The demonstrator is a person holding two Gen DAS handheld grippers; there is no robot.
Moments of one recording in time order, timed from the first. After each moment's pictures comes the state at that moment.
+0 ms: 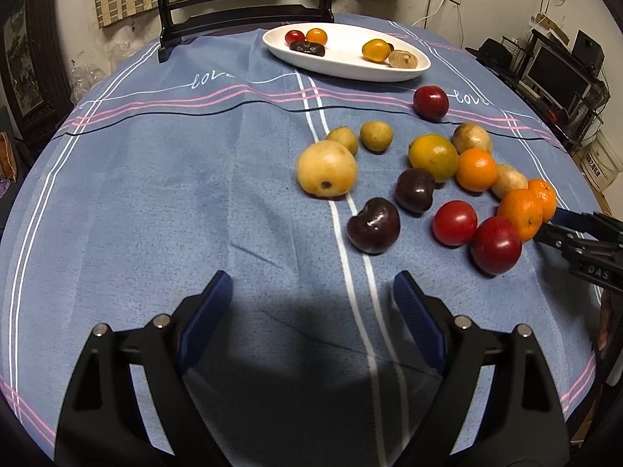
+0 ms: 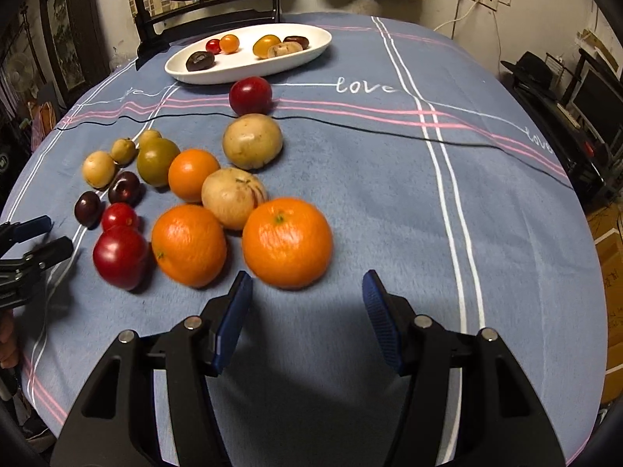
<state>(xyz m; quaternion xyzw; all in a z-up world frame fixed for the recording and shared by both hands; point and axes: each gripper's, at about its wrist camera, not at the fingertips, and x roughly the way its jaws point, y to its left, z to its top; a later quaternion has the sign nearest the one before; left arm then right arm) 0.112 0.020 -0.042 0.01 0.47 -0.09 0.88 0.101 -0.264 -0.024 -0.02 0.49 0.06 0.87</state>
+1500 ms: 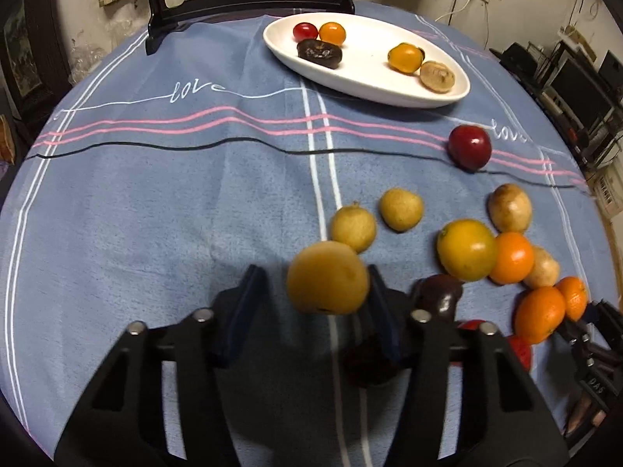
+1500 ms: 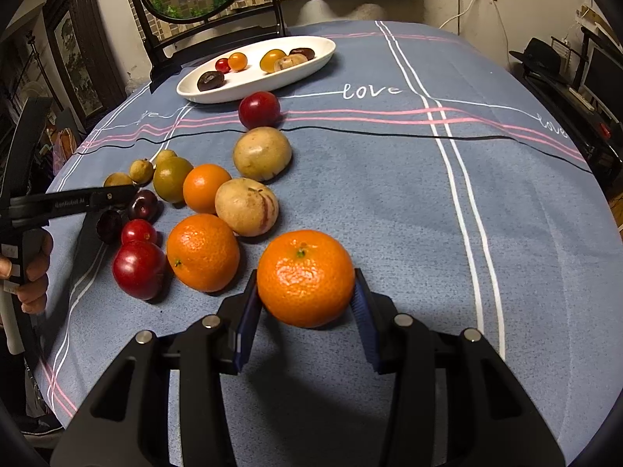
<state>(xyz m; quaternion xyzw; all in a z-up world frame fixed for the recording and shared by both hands) 0.198 0.004 -0.040 -0.03 0.51 -0.08 0.86 0.093 -0.277 -0.022 0.04 0.47 0.09 0.88</state>
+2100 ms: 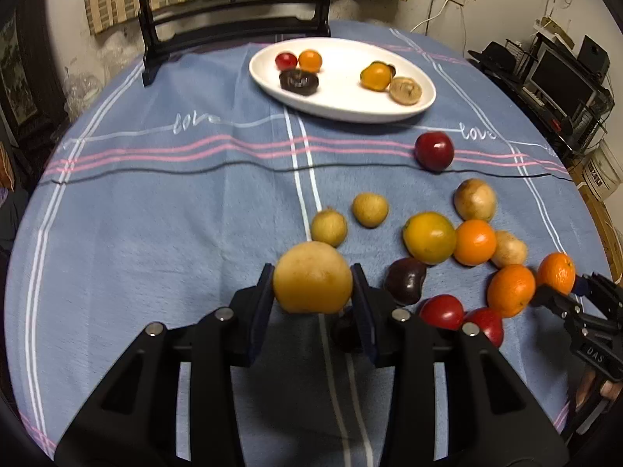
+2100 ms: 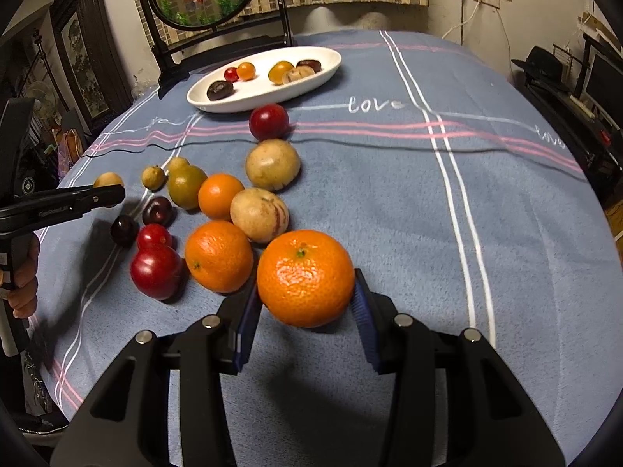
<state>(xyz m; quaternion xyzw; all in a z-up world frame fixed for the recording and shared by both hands) 0.169 0.001 -0.007 0.01 0.47 -0.09 0.88 0.087 -0.277 -0.007 0.04 0.45 0.10 0.88</state>
